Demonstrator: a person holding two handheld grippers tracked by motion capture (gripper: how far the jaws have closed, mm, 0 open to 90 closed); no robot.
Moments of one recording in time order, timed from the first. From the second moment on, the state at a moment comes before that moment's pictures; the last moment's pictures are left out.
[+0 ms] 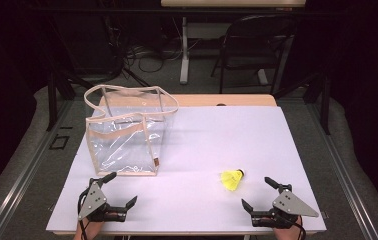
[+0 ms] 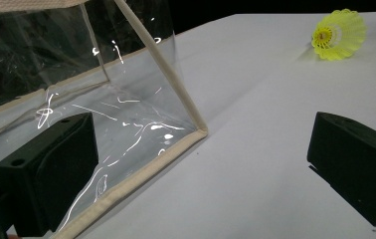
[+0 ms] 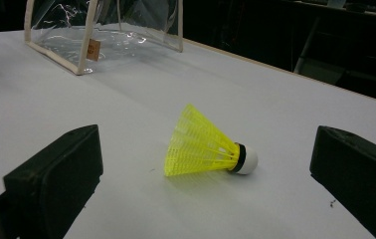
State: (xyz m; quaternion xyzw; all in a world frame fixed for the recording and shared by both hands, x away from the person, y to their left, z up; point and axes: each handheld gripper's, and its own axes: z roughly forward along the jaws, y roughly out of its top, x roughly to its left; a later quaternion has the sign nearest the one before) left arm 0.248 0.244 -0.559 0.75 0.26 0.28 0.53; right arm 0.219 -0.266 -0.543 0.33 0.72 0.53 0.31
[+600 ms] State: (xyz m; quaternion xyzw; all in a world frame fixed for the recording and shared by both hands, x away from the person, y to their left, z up) left arm 0.248 0.244 -0.559 0.76 0.26 0.27 0.54; right arm 0.219 -0.265 -0.542 0.33 0.72 0.53 0.31
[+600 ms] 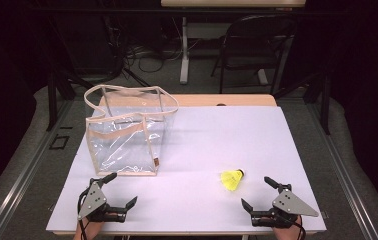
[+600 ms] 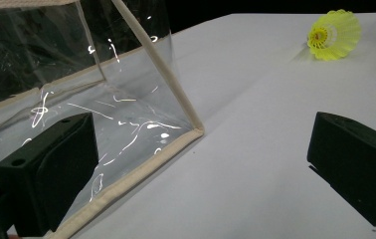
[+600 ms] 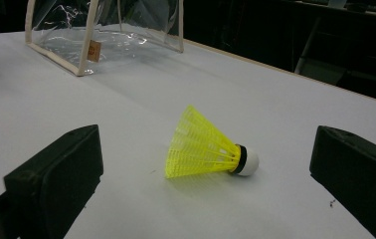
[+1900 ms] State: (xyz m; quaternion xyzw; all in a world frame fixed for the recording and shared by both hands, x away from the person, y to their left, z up) left arm 0.263 0.204 -0.554 0.78 0.21 0.24 0.54; right arm 0.223 -0.264 -0.546 0.33 0.73 0.52 0.30
